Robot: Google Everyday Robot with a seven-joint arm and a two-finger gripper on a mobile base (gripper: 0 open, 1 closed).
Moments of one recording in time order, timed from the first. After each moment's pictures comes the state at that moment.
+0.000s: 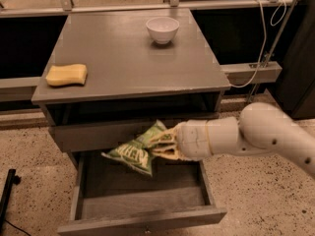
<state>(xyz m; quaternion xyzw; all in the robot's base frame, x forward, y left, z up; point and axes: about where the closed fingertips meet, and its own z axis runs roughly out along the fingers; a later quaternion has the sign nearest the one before) 0.457 0.007 0.766 -0.75 0.38 0.16 0.52</state>
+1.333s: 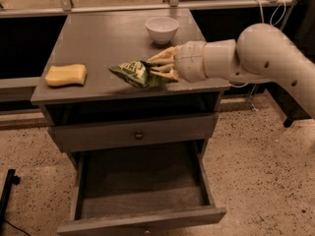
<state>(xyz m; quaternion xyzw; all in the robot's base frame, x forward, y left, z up) 0.614 0.003 0.908 -0.68 0.46 0.09 0.57</state>
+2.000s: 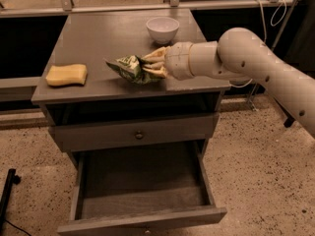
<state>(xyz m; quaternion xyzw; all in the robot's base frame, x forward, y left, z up) 0.661 0.025 0.881 -0.65 0.49 0.10 0.56</state>
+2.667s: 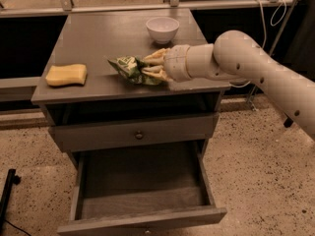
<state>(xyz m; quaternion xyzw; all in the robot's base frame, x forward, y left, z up) 0.670 0.024 0.867 -0.65 0.51 0.09 0.55</state>
